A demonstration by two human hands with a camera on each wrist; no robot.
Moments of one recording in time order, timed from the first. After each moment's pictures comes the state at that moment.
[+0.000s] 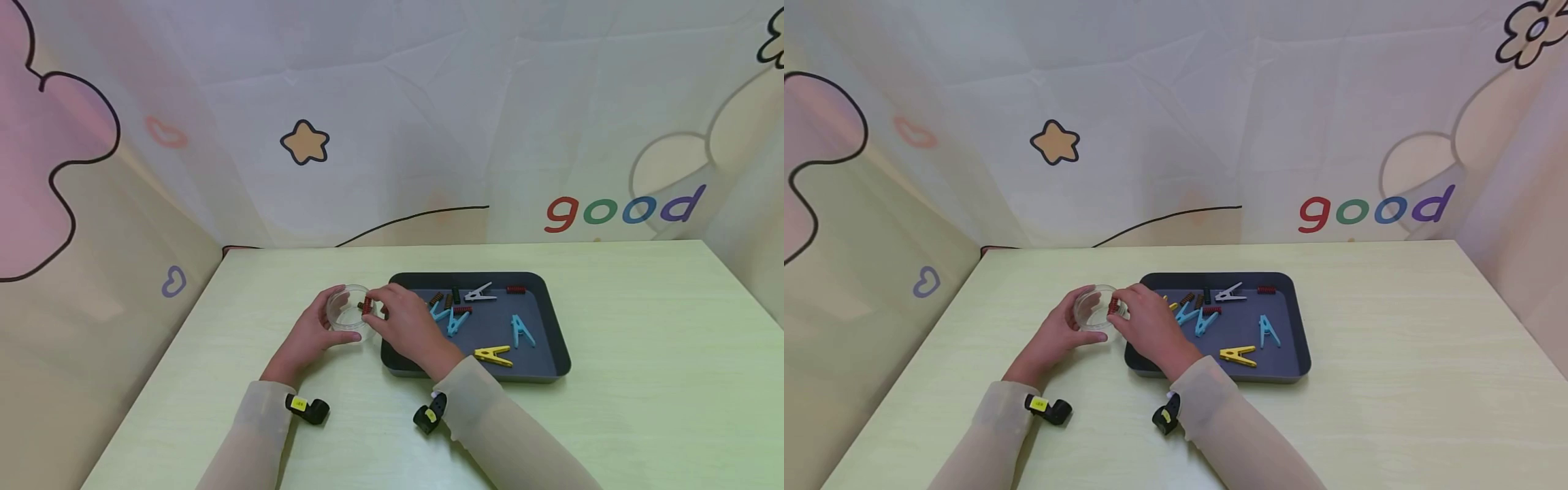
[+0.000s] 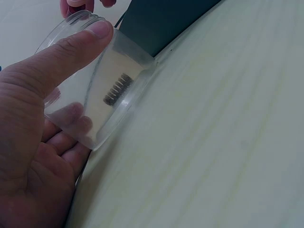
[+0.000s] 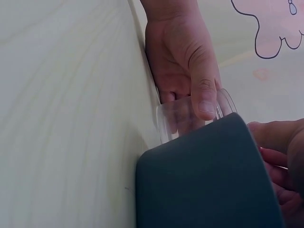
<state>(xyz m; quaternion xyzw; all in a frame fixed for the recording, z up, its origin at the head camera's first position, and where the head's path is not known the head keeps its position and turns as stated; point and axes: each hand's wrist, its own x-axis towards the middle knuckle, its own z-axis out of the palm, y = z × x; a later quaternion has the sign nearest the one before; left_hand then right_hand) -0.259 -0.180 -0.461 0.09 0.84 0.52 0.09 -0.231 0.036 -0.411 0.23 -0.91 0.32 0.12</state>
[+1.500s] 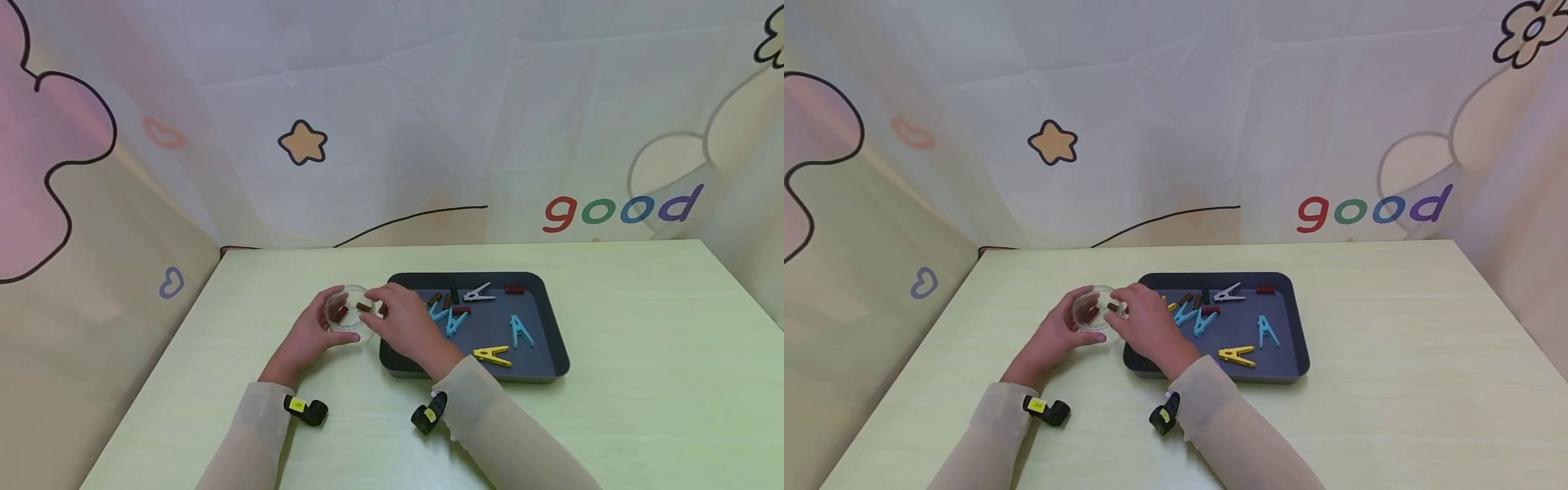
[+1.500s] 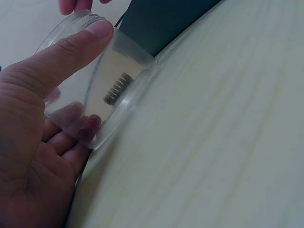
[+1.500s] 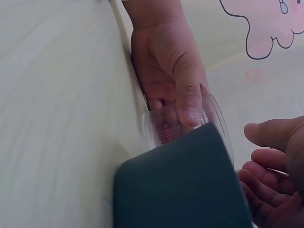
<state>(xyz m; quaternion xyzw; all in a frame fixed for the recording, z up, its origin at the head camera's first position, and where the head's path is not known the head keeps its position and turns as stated) -0.260 -0.178 -0.460 0.10 0.83 0.54 0.10 -0.229 0.035 -0.403 0.21 -0.91 0.34 0.07</state>
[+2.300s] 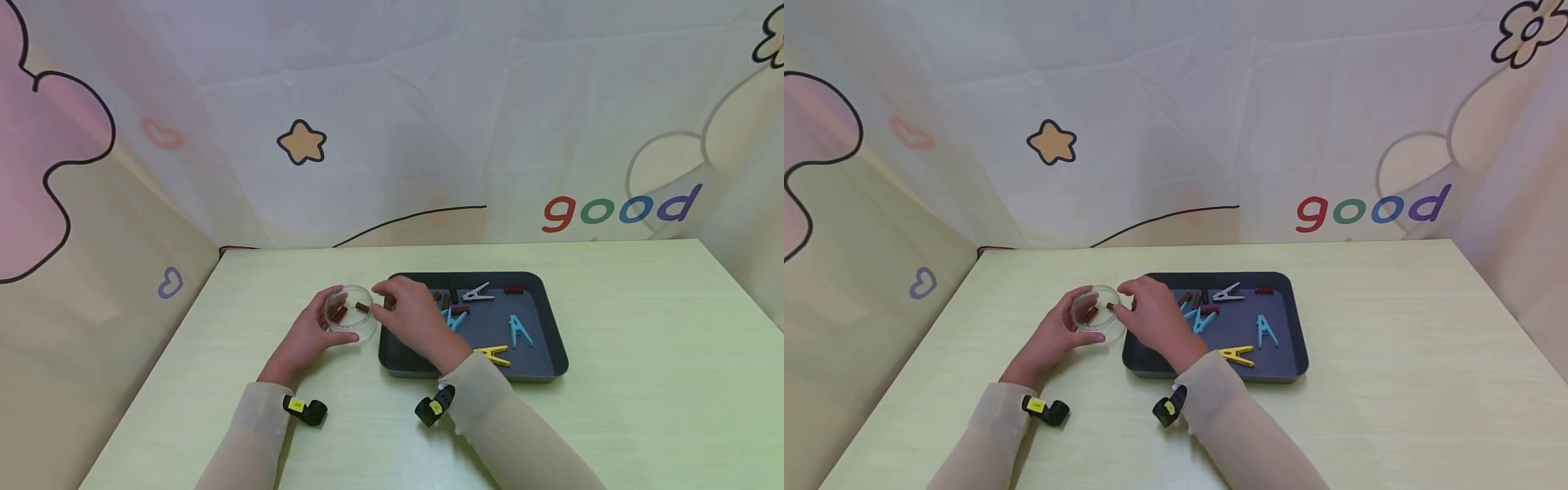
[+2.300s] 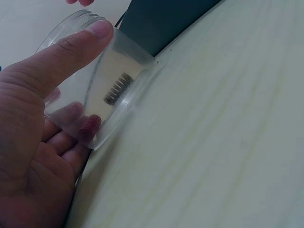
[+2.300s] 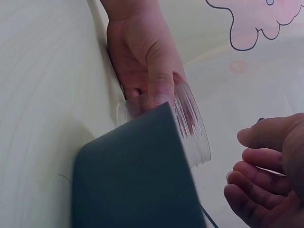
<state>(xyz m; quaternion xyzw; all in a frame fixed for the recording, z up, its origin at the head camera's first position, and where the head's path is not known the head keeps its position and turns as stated) -0.260 -0.180 -0.463 0.11 0.82 0.55 0.10 -0.232 0.048 -0.391 0.20 -0.91 0.36 0.07</state>
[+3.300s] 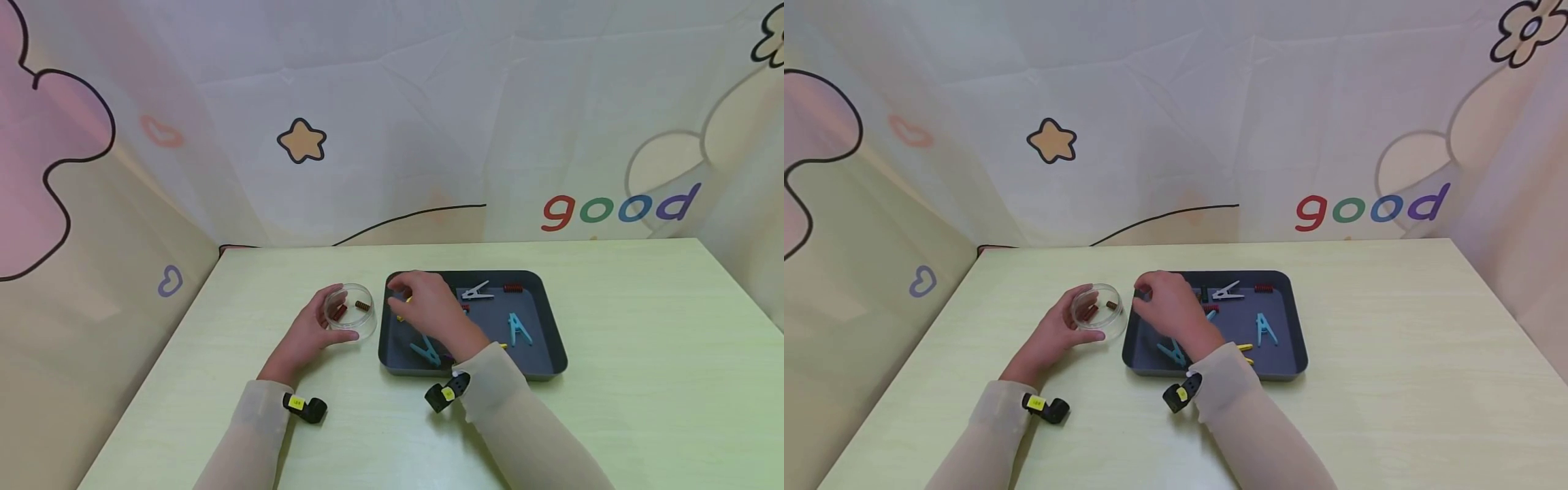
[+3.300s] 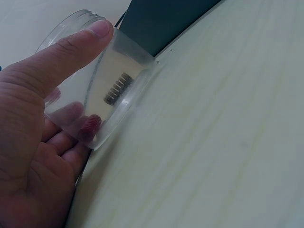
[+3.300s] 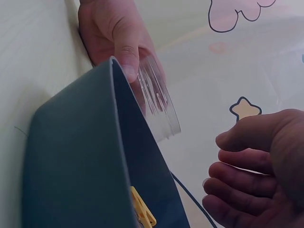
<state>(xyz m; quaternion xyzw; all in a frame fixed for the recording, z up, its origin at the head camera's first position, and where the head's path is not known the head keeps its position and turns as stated) -0.261 -0.180 -0.463 0.13 0.81 0.56 0.09 -0.239 0.070 -0.382 0.16 -0.93 0.33 0.03</state>
